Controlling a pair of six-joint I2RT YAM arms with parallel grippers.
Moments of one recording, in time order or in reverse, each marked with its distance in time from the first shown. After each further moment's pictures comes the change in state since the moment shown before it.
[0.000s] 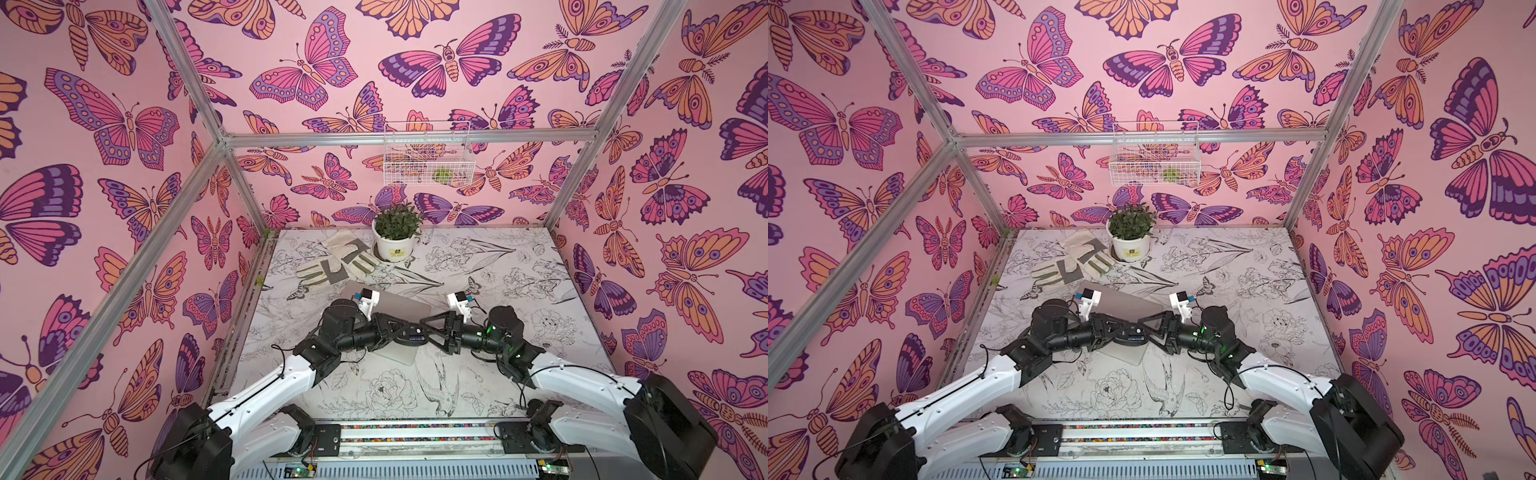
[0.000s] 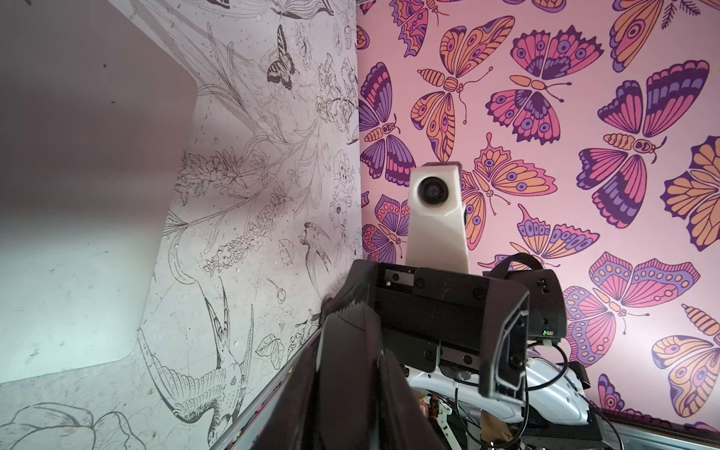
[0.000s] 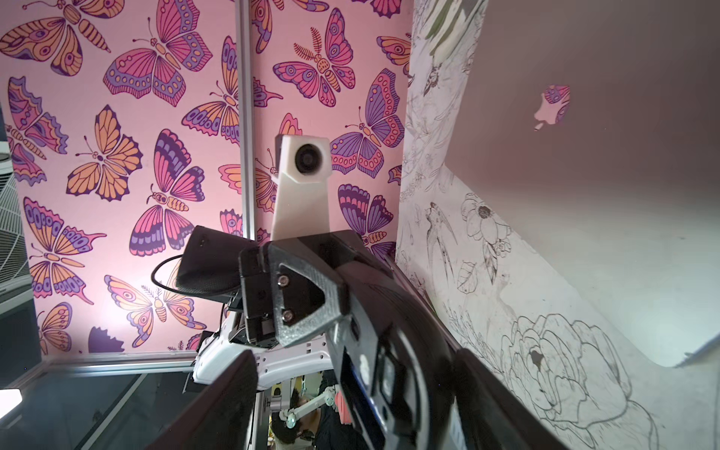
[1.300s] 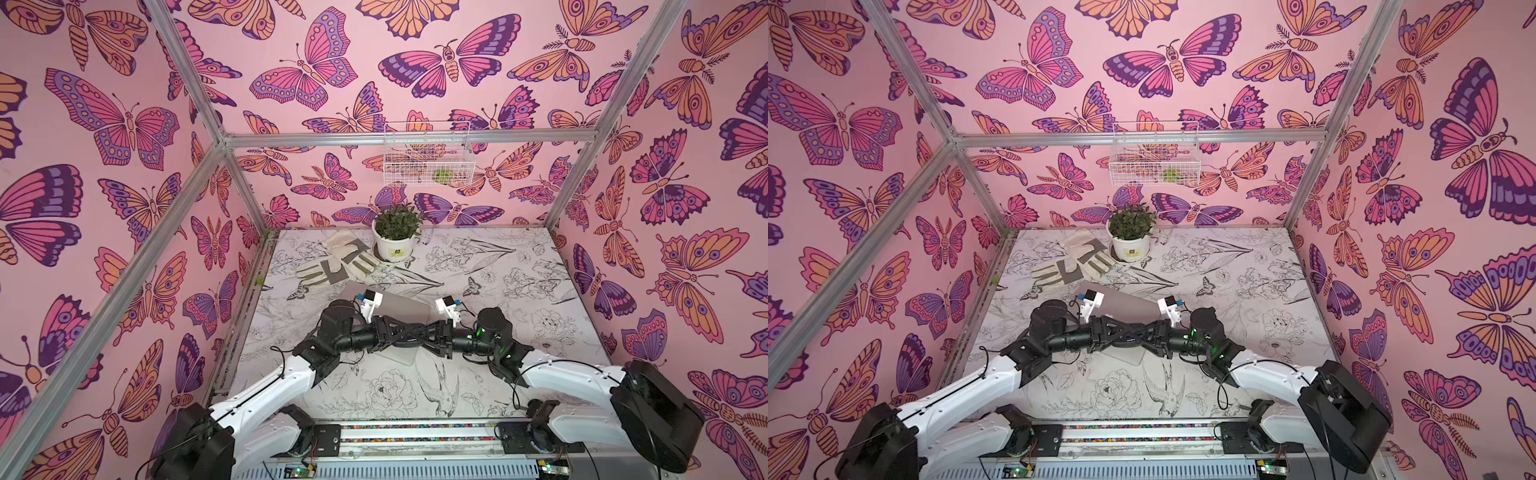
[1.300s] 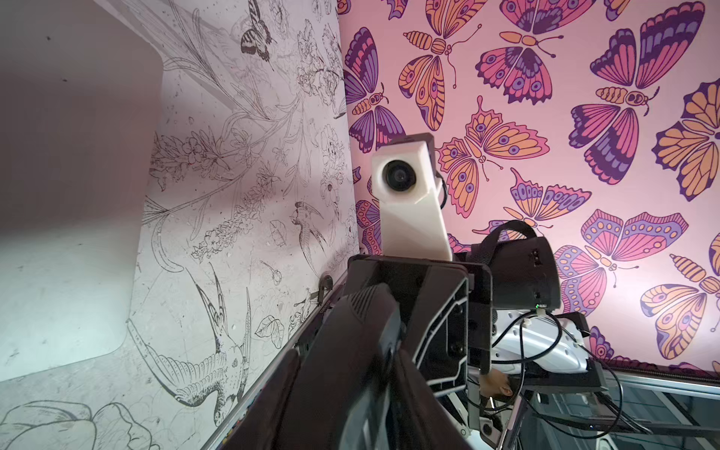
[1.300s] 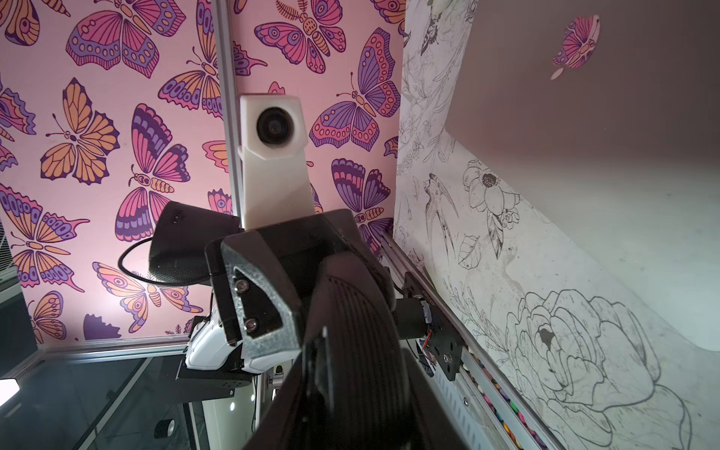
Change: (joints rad) left arm 0.017 0.002 -0.011 0.006 0.118 0.069; right arm 0.062 0.045 0.014 -0.005 -0.001 0.006
